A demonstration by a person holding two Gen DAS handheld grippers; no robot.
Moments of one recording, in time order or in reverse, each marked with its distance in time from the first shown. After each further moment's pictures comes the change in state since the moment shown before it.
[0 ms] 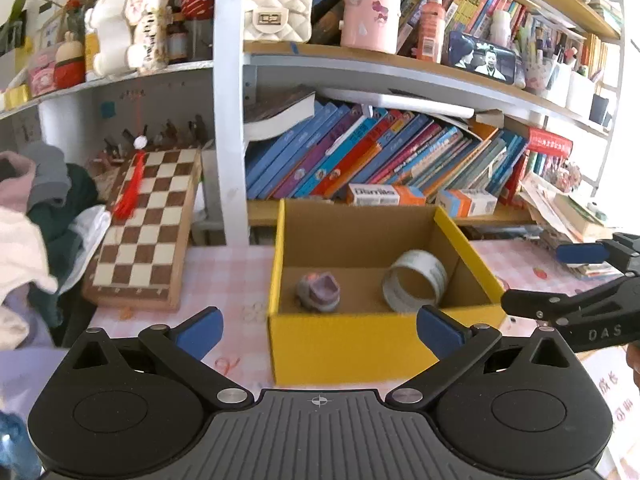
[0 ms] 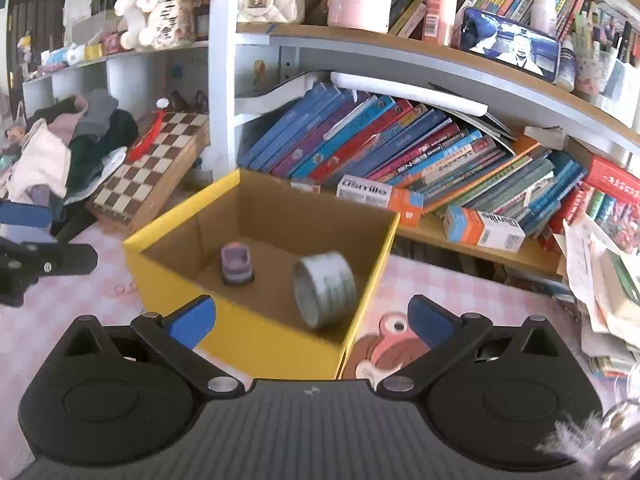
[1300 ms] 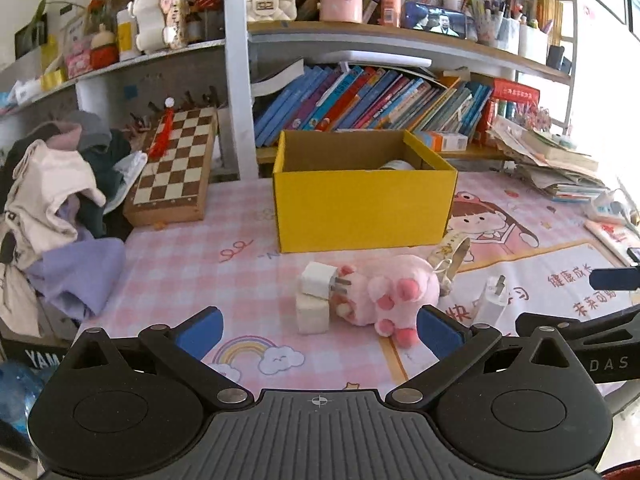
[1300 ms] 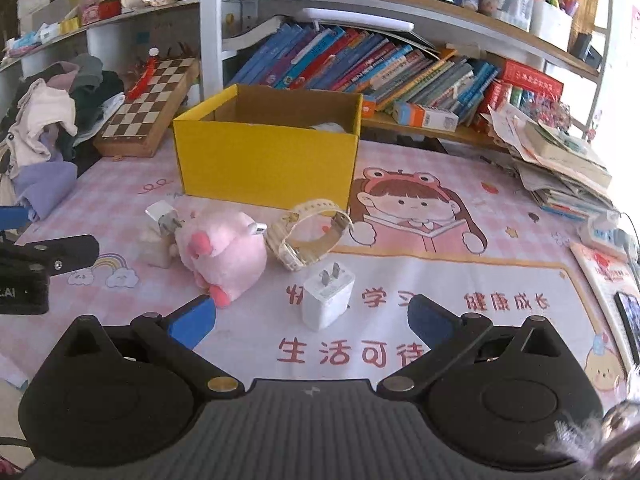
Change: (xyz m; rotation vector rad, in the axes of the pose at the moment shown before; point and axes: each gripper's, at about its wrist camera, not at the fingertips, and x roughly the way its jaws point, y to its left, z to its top) left arm -0.101 -0.020 -0.120 0.070 0.026 0.025; right arm -0.112 0.095 -0.131 0.179 0.123 -0.172
